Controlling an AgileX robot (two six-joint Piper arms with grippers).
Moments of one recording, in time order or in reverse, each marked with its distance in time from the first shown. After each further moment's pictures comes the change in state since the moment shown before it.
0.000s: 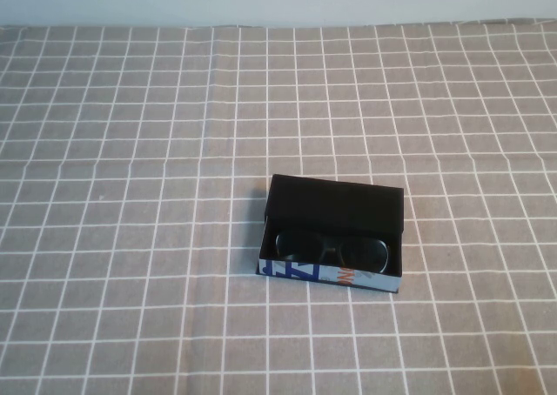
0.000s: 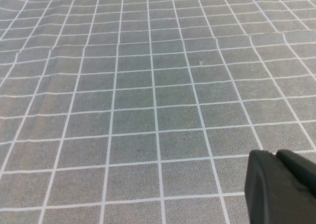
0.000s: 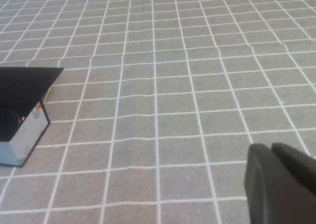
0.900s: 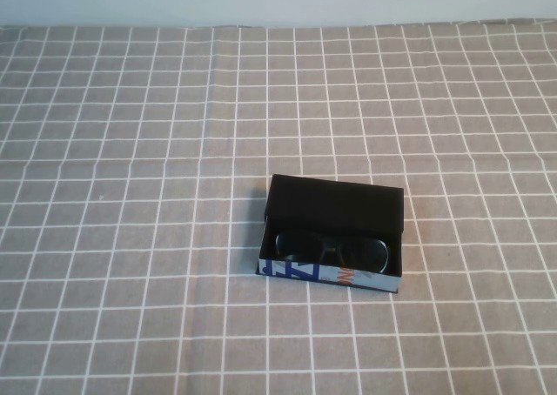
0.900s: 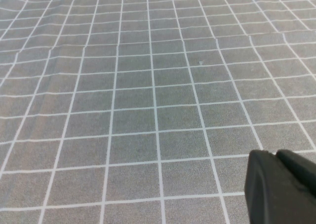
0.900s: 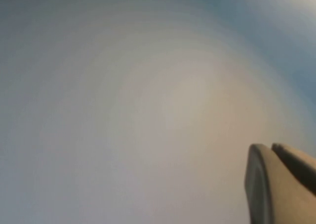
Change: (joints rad) right arm 0.000 -0.003 0.000 0.020 -1.083 0.004; left arm 0.000 0.000 0.000 0.000 0.000 0.000
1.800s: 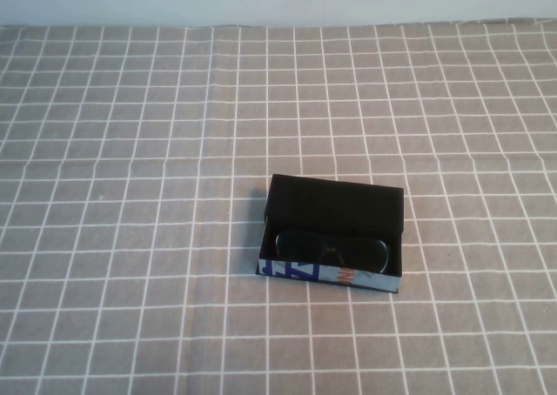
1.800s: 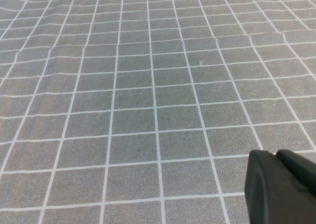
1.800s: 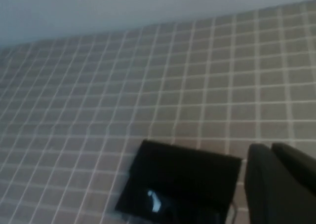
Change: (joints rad) right arm 0.094 0.841 -0.973 0.333 1.419 -0.115; left arm 0.000 0.000 0.000 0.000 0.000 0.000
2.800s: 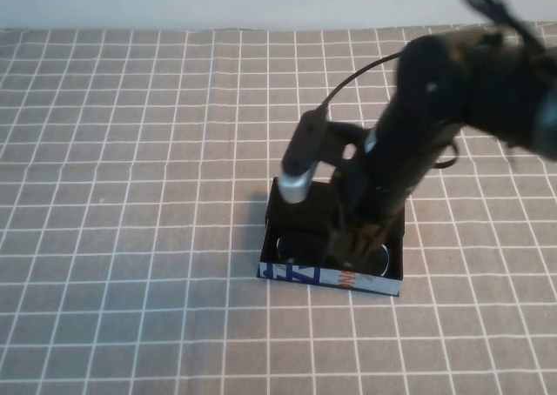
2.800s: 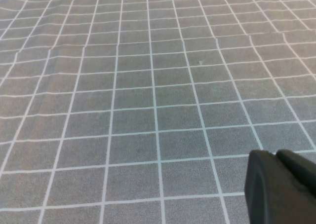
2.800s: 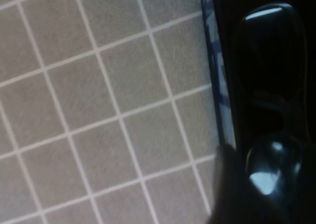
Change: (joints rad) right arm 0.511 1.008 -0.586 -0.288 0.442 -0.586; left arm 0.000 0.000 0.000 0.000 0.000 0.000
